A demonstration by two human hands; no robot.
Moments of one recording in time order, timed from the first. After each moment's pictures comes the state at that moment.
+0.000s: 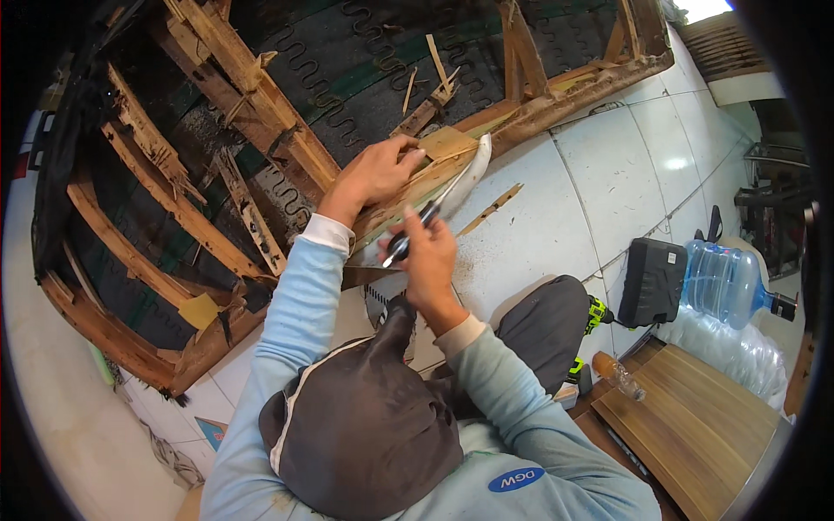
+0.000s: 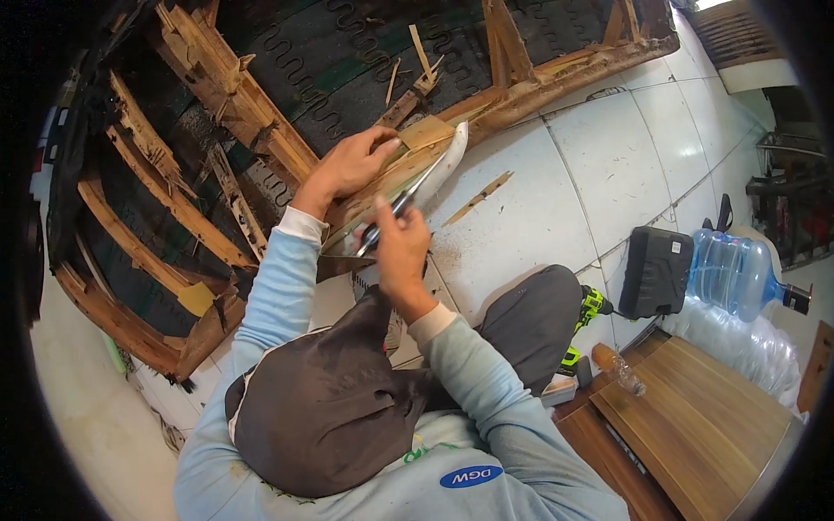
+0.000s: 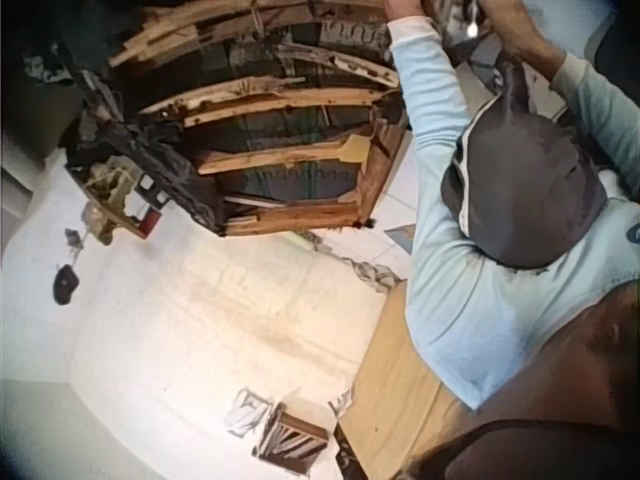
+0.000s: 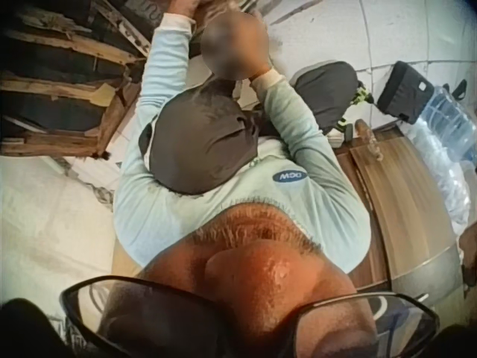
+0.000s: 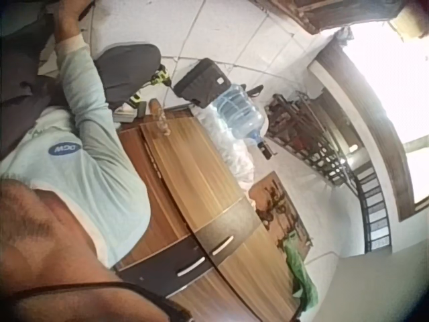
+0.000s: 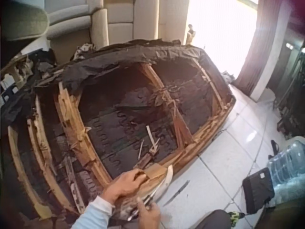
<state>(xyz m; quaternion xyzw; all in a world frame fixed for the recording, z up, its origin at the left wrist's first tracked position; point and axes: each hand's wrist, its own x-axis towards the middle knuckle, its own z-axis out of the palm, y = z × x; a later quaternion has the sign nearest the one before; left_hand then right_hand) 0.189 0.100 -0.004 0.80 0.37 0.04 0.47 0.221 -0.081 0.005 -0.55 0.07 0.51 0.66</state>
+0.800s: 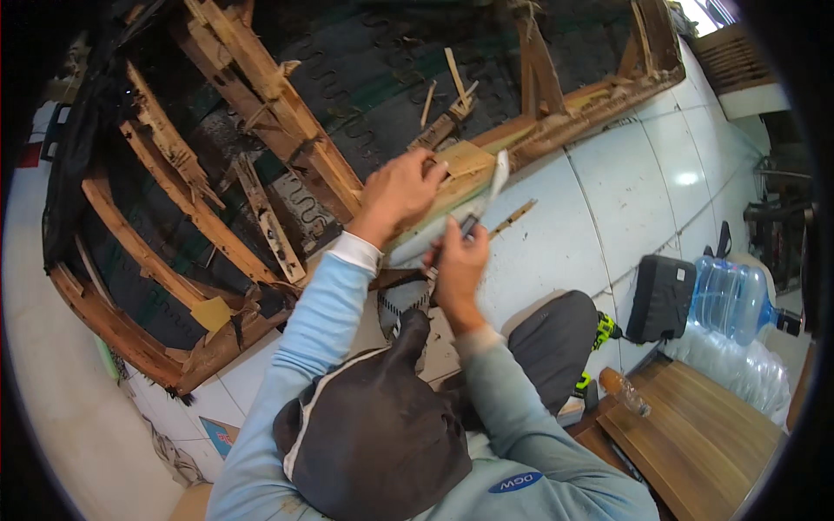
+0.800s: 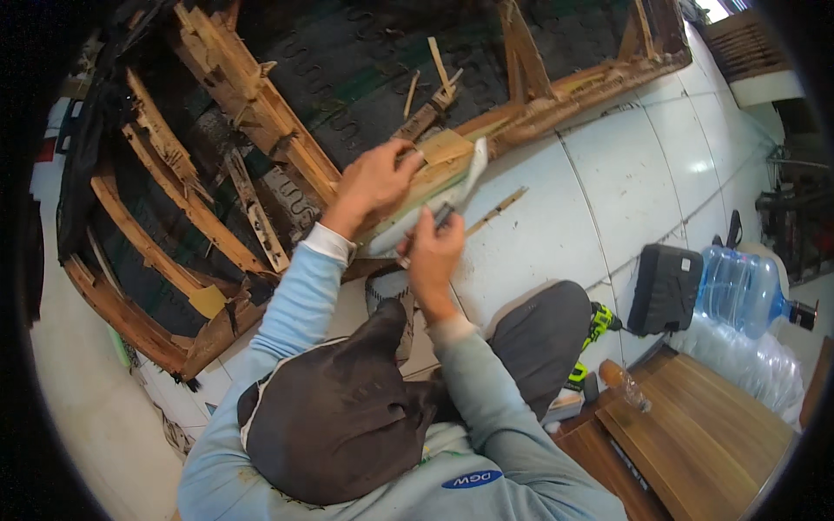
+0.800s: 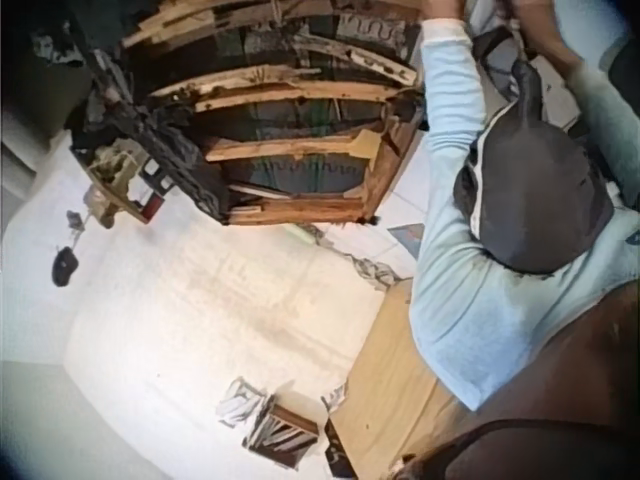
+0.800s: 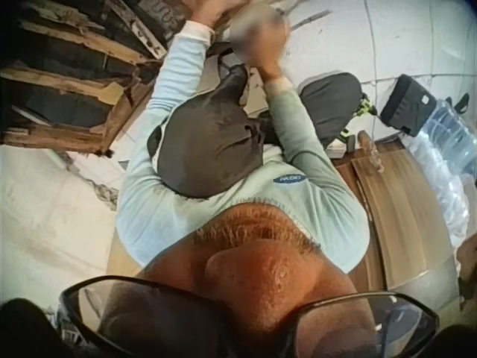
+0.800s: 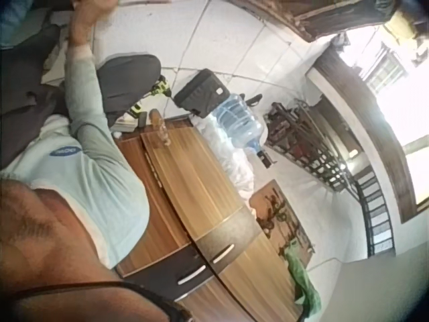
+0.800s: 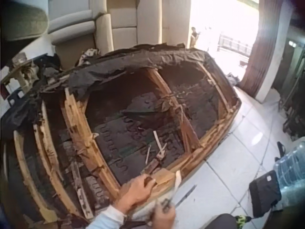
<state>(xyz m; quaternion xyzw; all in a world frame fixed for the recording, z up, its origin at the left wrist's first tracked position) 0.201 0.074 0.006 0.80 0.46 0.06 0.38 0.241 -0.086 -0.004 -0.62 0.02 0.40 0.68</state>
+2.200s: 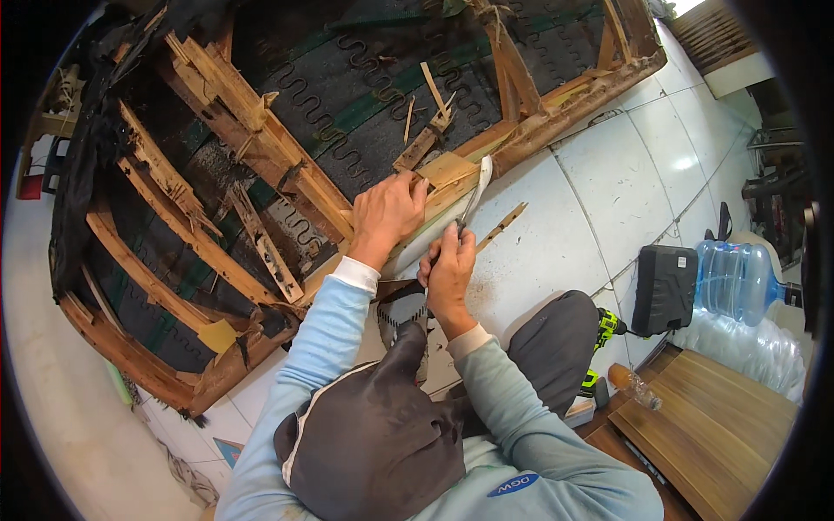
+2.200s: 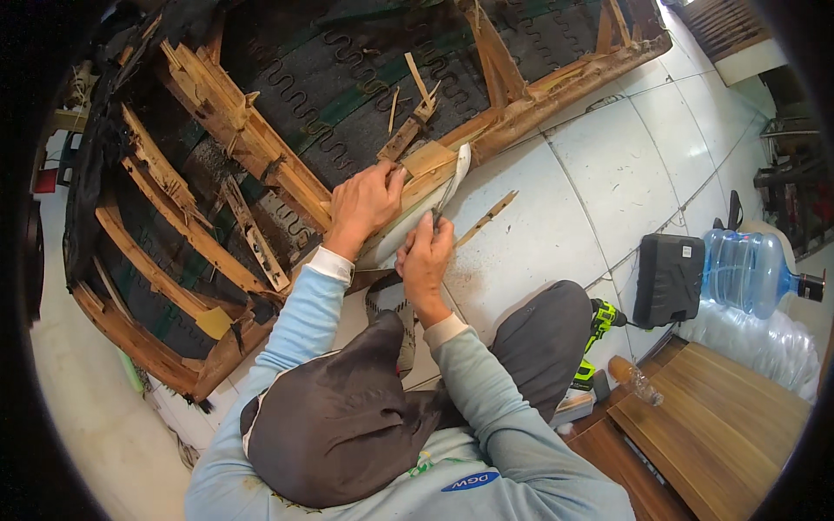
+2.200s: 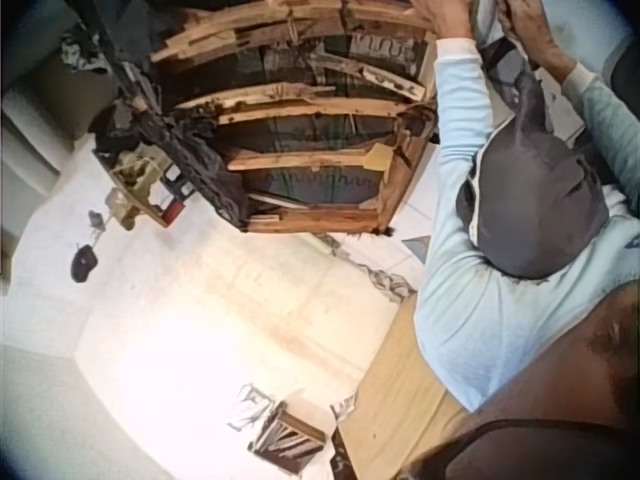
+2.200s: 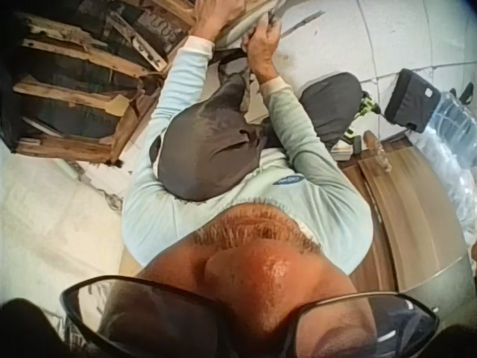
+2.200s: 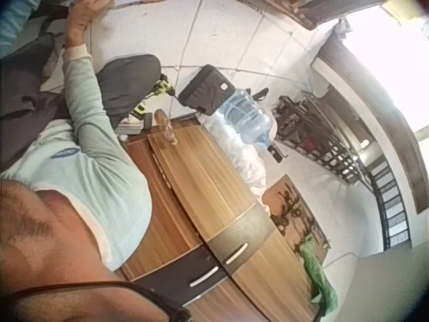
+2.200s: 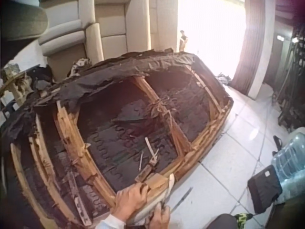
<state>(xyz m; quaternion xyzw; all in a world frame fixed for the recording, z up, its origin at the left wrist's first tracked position) 0.206 0.061 0.006 0.85 0.46 0.06 0.26 0.245 -0.082 -0.021 -0.55 0.04 0.42 0.71</state>
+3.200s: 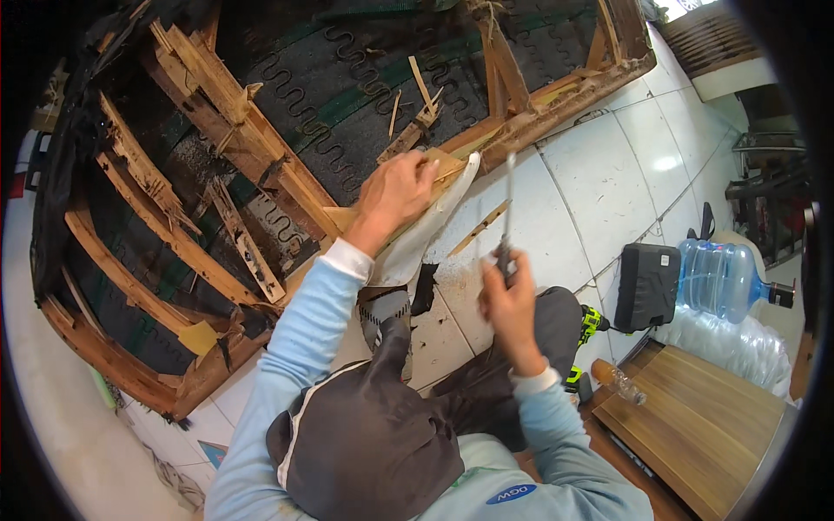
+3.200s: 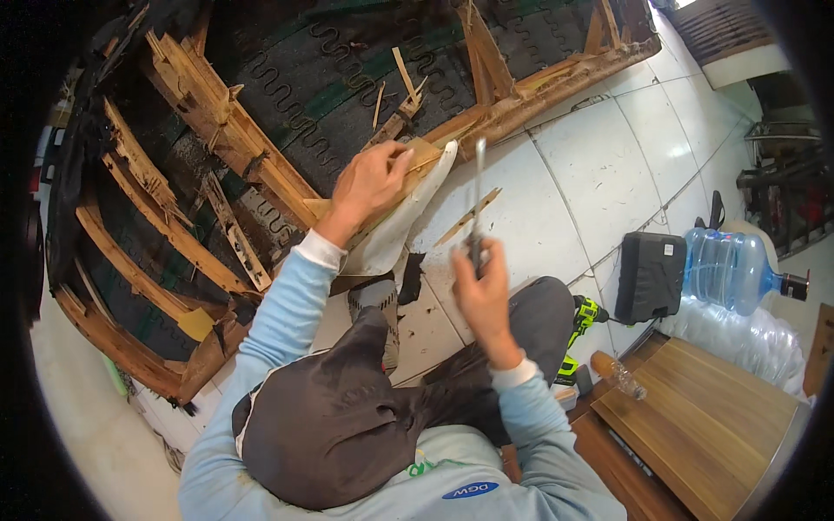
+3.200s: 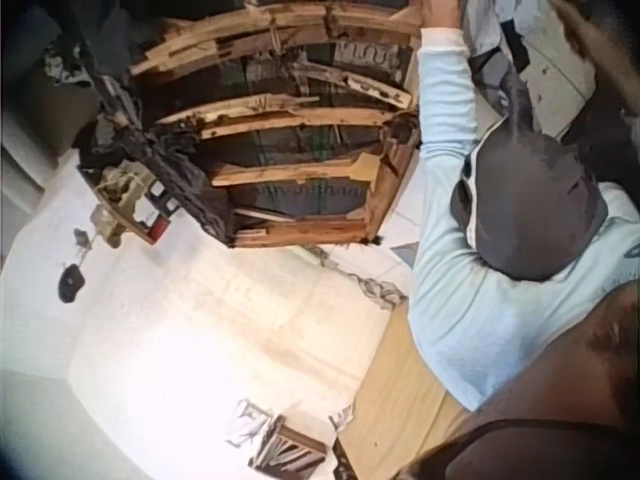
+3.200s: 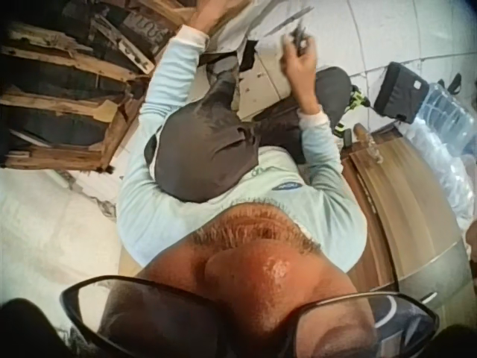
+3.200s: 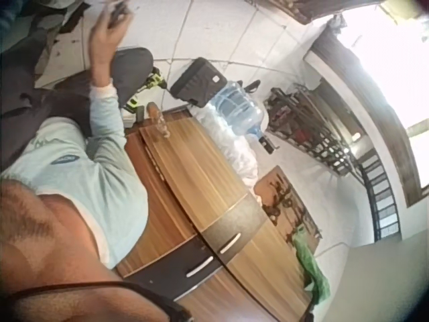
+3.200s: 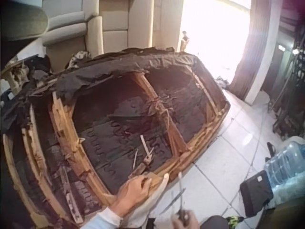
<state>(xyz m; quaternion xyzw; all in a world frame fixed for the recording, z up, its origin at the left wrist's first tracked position) 0.240 0.068 -0.005 0.82 0.40 0.15 0.38 0.317 -0.182 0.041 -0.70 -0.13 0.39 0.58</state>
